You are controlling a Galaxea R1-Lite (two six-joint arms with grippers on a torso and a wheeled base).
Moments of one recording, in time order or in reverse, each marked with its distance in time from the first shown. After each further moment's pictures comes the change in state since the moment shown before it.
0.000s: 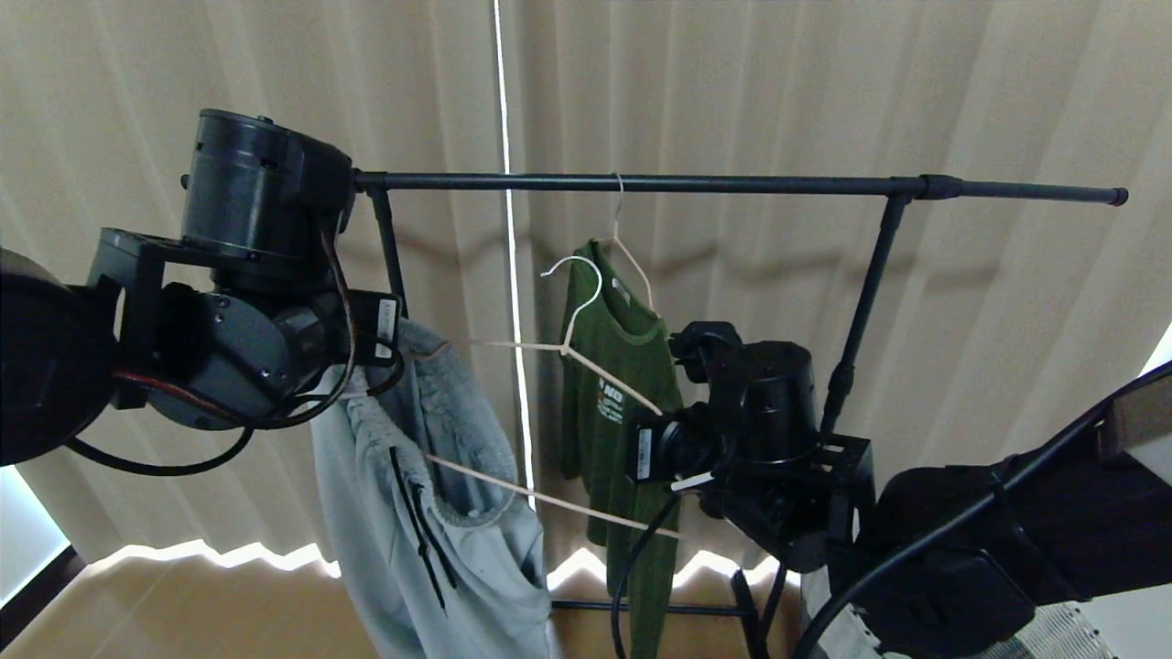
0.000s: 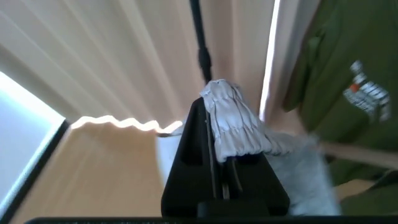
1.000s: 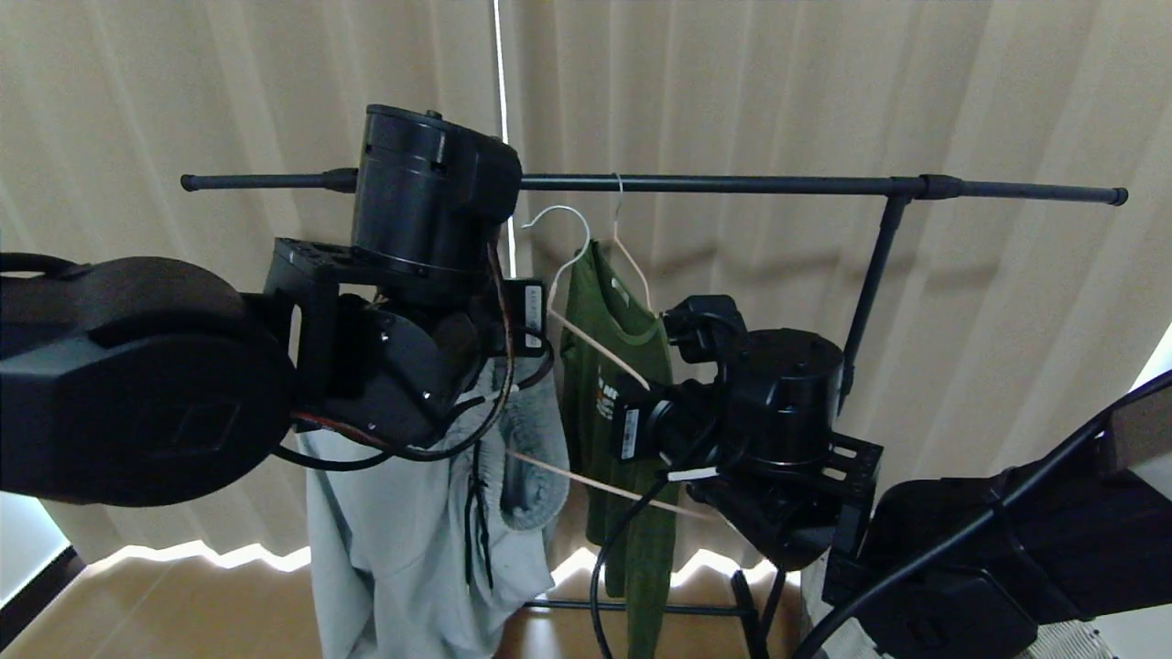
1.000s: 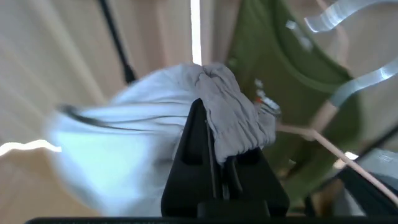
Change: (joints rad) left arm -0.229 0.131 -0.103 -0.148 -0.048 -0.134; right arm 0.045 0.003 0.012 -0.207 -0.002 -0.109
